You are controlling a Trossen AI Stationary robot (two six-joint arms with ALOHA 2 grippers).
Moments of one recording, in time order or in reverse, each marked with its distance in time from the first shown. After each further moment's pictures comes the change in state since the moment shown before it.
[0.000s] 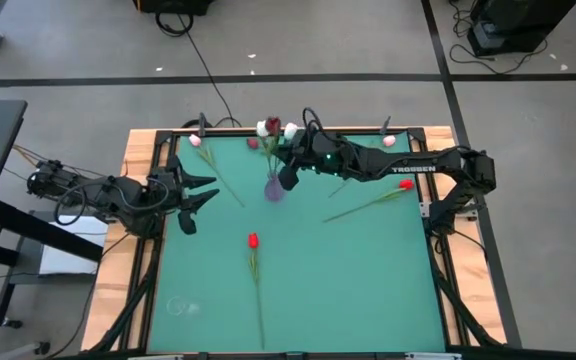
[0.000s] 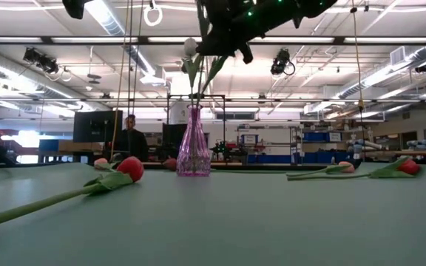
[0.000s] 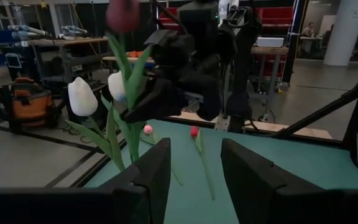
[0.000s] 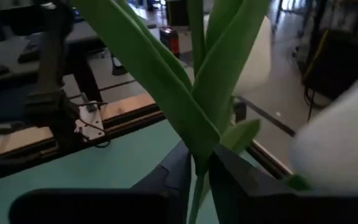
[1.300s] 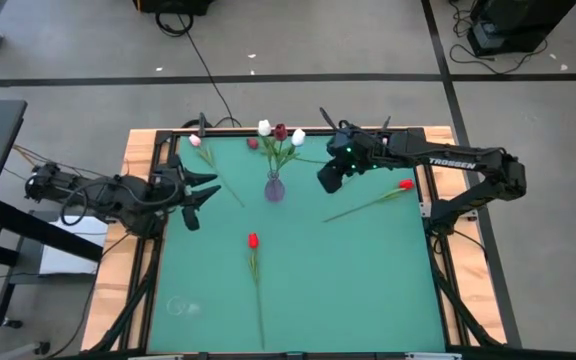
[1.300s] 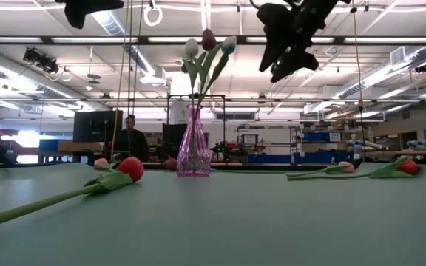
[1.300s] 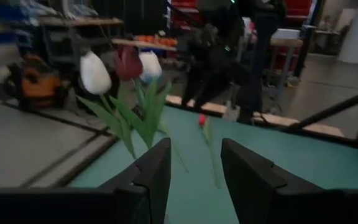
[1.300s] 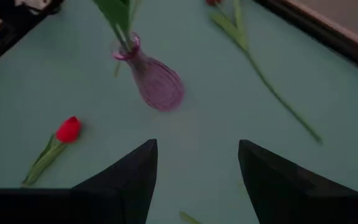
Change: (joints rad) left arm 0.076 0.006 0.001 -0.067 0.043 -0.092; right arm -0.078 -0.245 0.000 -0.863 -0.155 0.338
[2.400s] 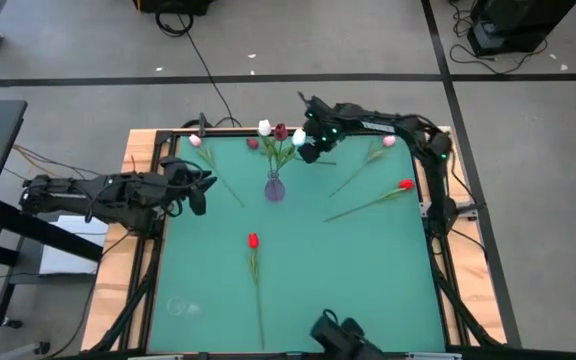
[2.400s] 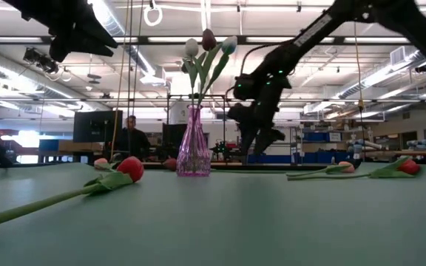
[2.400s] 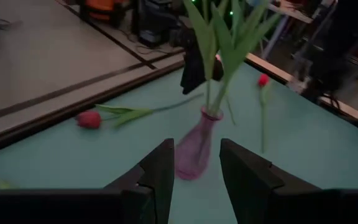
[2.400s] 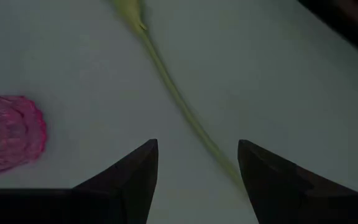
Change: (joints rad) left arm 0.188 0.000 0.000 -0.339 -0.006 -0.414; right arm -0.388 0.679 0.332 -0.025 -0.294 -0.301
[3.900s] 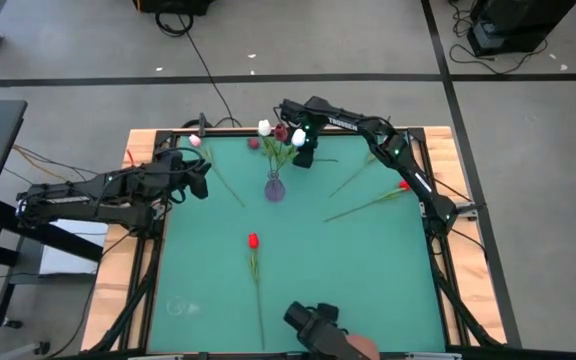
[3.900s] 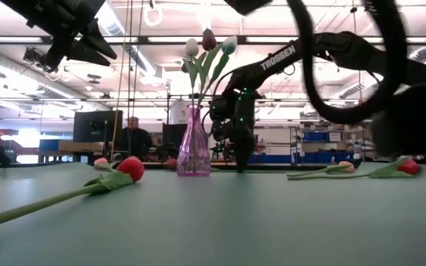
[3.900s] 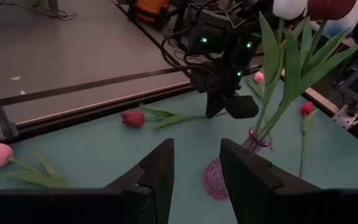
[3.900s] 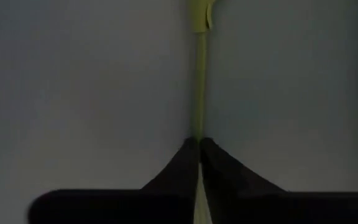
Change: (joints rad) left arm 0.161 0.000 0.000 -0.027 -0.019 -0.086; right arm 0.026 0.440 0.604 -0.489 0.106 -0.564
